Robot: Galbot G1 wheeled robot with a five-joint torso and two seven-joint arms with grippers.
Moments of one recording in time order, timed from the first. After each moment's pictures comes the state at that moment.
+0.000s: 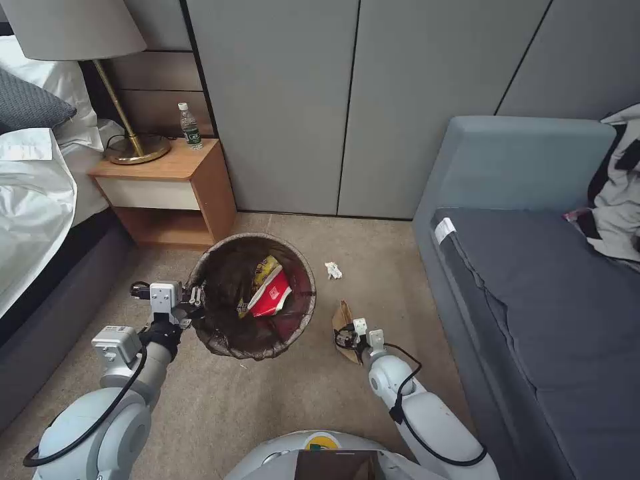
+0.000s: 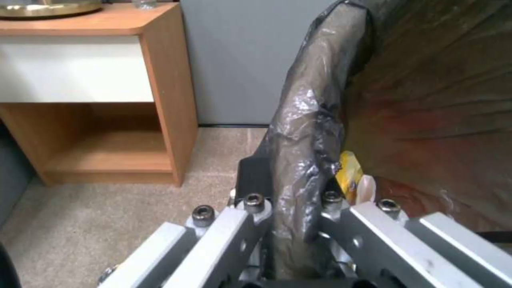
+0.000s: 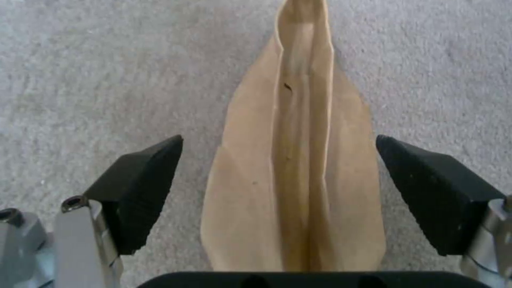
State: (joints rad) left arm 1.70 -1.31 -0.77 -2.49 -0.41 0.48 -0.01; right arm -1.13 1.28 0.09 1.38 0.42 -0.32 0.15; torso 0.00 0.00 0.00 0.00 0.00
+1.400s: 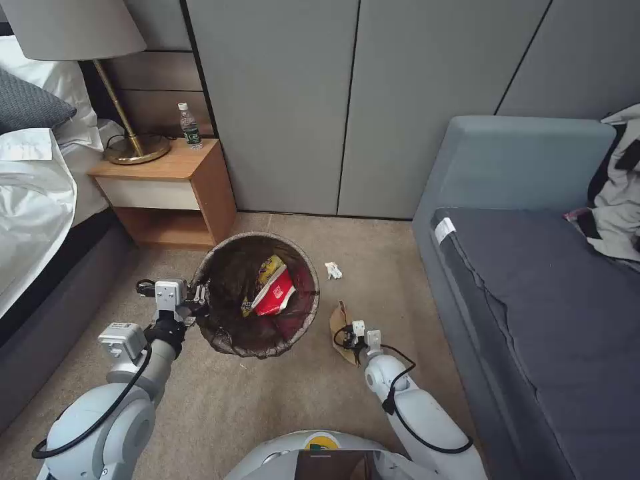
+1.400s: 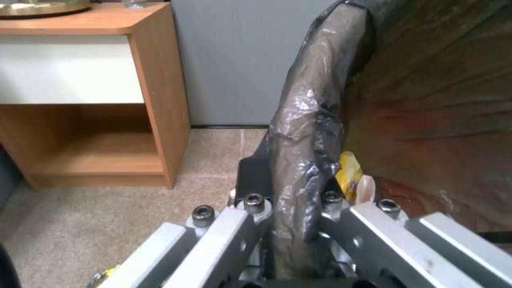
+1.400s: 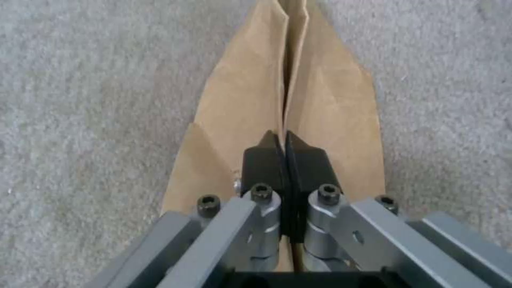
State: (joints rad) left arm 1.68 -1.30 -0.75 -2.47 -0.41 0.48 -0.01; right arm -1.10 1.33 0.11 1.28 0.43 -0.30 0.13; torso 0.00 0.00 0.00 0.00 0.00
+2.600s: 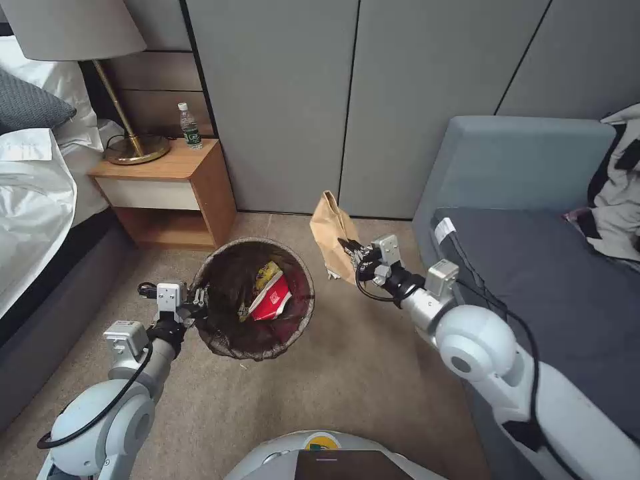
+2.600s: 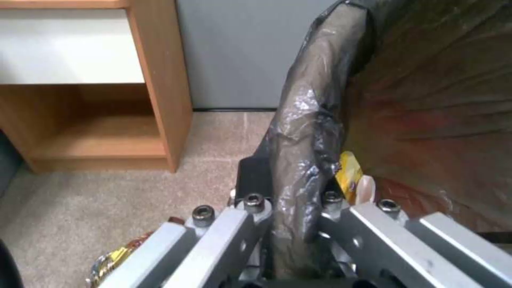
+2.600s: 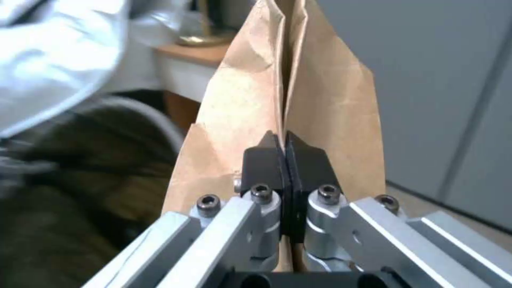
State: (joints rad) left arm 1.67 -1.28 -0.76 -2.43 -0.42 0.50 0.00; right arm -1.07 0.80 0.18 2.37 0.83 -0.44 0.14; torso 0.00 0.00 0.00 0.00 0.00
